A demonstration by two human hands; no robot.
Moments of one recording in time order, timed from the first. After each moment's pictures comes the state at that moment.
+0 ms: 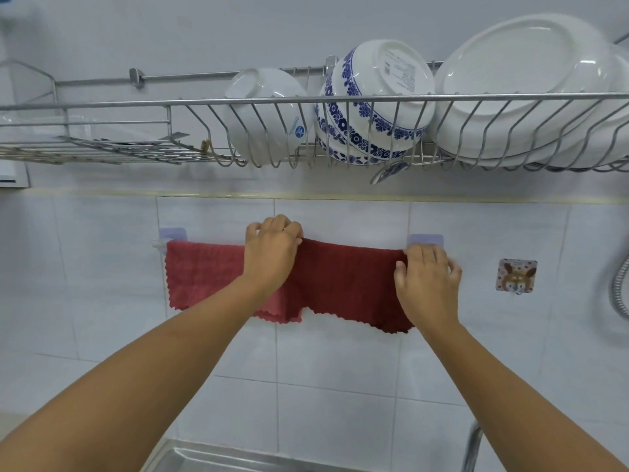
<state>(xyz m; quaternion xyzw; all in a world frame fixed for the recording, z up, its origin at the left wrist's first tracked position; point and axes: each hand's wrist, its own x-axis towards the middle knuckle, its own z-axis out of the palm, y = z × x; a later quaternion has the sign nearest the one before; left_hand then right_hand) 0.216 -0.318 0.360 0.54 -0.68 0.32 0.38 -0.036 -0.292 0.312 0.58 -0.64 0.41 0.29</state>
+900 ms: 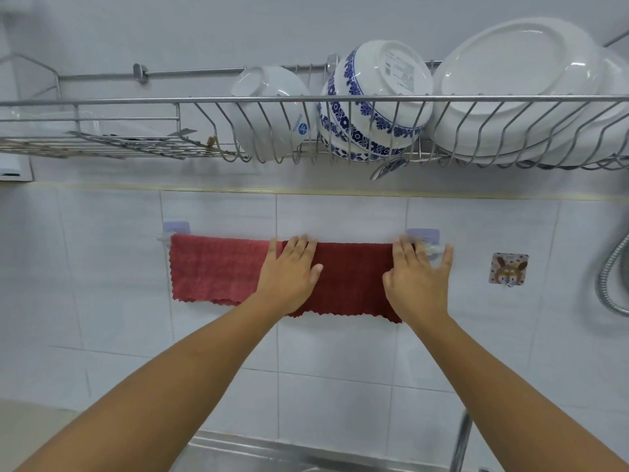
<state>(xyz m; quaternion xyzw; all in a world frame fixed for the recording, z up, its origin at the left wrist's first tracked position) 0.200 -0.298 0.322 0.57 -0.76 0.24 0.20 -0.024 -0.277 0.311 0.62 -0.67 0.25 0.31</state>
